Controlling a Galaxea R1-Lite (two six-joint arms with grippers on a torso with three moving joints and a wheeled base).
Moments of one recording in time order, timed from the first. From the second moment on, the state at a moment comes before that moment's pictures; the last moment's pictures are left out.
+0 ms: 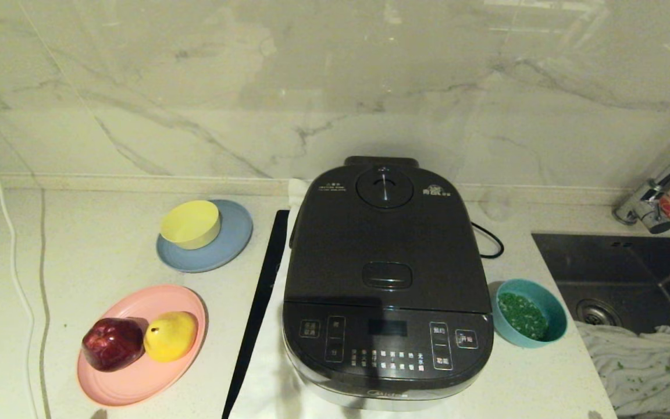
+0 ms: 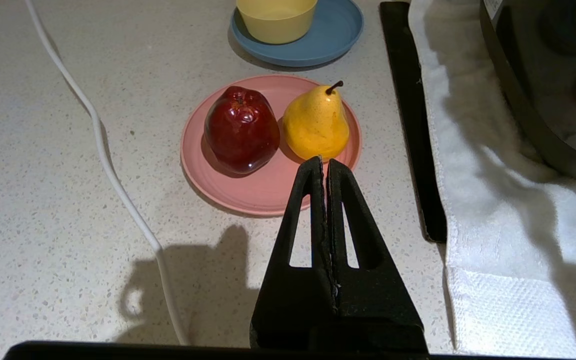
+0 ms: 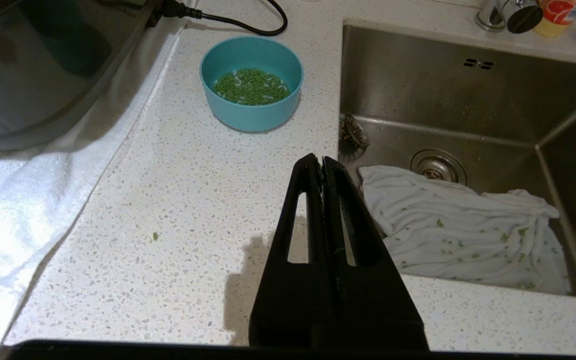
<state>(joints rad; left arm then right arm) -0.02 0.00 0.00 -0.01 -0.01 0.05 -0.01 0.00 0.00 0.01 0.03 -0.06</state>
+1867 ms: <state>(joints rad) -0.01 0.19 -0.27 0.01 -0.06 0.05 -0.01 0.00 0.00 0.01 0.03 -0.03</state>
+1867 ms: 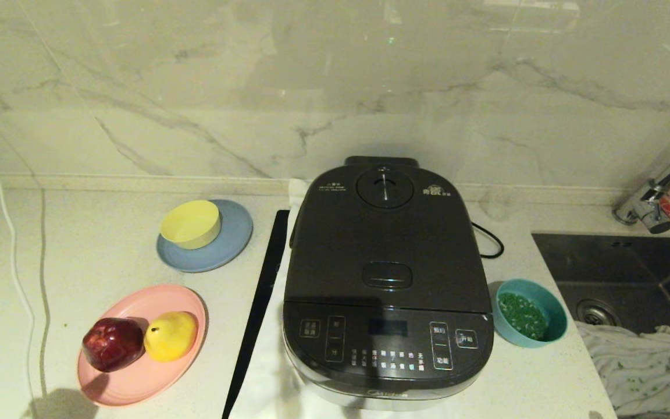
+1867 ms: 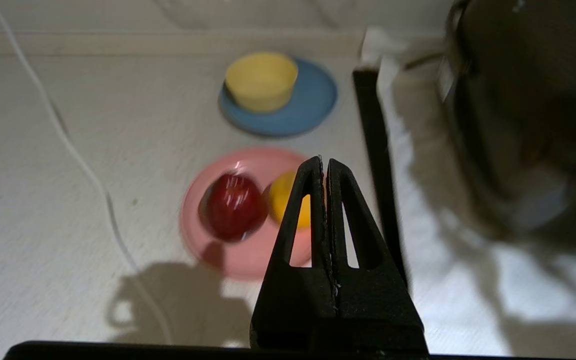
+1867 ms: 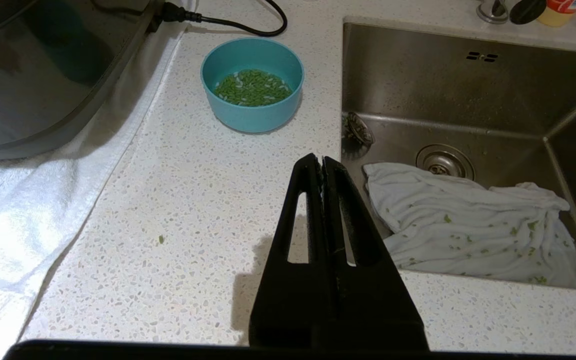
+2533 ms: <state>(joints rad) -0.10 1.02 -1.05 0.05 -0.34 -0.41 -0.01 0.00 0.00 0.01 0.03 -0.03</state>
